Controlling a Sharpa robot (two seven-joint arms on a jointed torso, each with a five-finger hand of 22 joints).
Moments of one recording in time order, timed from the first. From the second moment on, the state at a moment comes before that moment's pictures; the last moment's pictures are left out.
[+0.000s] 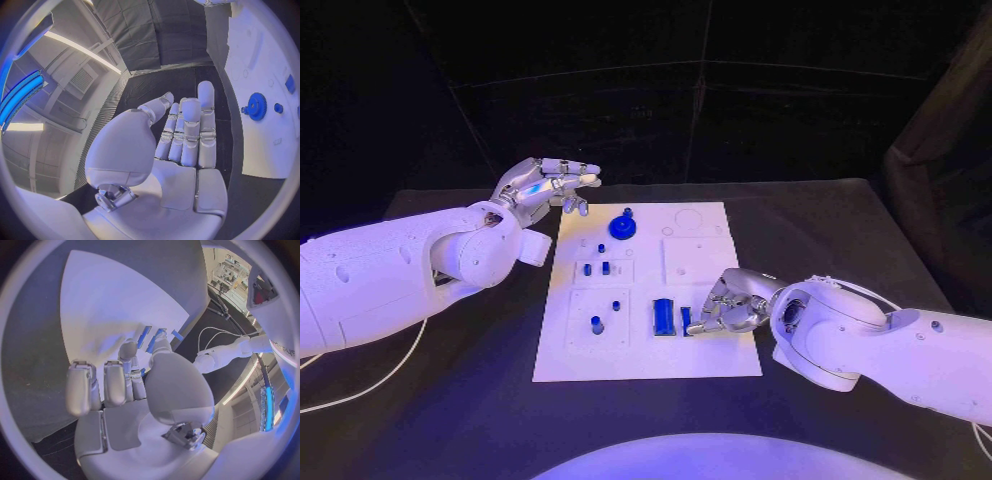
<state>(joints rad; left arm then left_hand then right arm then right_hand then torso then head) 1.29 -0.81 -0.17 1.40 0.00 -0.17 0.41 1.25 -0.08 0.47 -0.11 0.05 1.02 0.17 0.13 0.07 1.08 0.10 0.28 0.08 1.25 0.02 1.03 0.65 0.17 1.19 0.11 0.59 0.75 0.99 -0.98 -0.03 1.88 -1.35 -0.29 -0.50 1.20 -0.07 -0.23 0.26 0.16 1.12 0.08 0.12 0.35 1.33 0.00 0.74 0.97 1.47 -0.07 1.34 1.26 0.05 1.44 0.05 1.45 1.31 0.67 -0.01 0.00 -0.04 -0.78</state>
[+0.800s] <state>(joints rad) 1.27 -0.77 -0.17 1.32 0.06 -0.17 0.47 1.22 -0.05 0.20 -0.05 0.05 0.95 0.16 0.07 0.07 0.97 0.19 0.15 0.06 0.89 0.16 0.27 0.21 0.17 0.69 0.28 0.09 0.40 1.10 -0.81 0.00 1.39 -0.40 -0.32 0.26 1.40 0.05 -0.19 0.04 0.15 0.88 0.20 0.07 0.13 0.96 0.18 0.07 0.17 0.96 0.16 0.07 0.15 0.18 0.77 0.27 0.23 0.34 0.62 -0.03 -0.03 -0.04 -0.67</state>
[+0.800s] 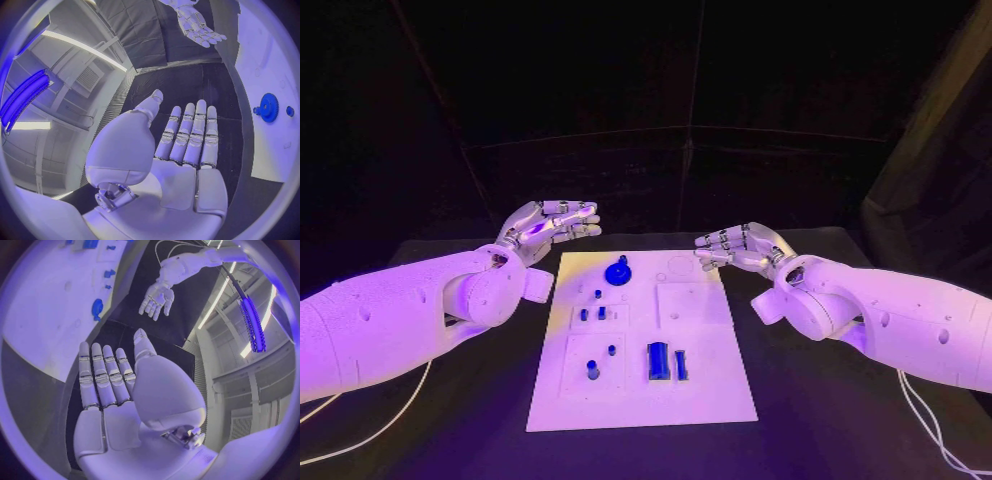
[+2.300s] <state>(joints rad) 1.05 -0.78 0.00 1.57 0.02 -0.72 0.50 0.30 0.00 0.01 0.00 0.00 0.23 0.00 0.00 0.00 0.23 0.01 0.01 0.00 0.22 0.00 0.01 0.00 0.02 0.15 0.03 0.00 0.04 1.05 -0.78 0.00 1.57 -0.02 -0.73 0.49 0.33 0.00 -0.01 0.00 0.01 0.22 0.01 0.00 0.00 0.24 0.01 0.01 0.00 0.24 0.00 0.00 0.00 0.03 0.20 0.03 0.01 0.01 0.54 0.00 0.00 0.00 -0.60</state>
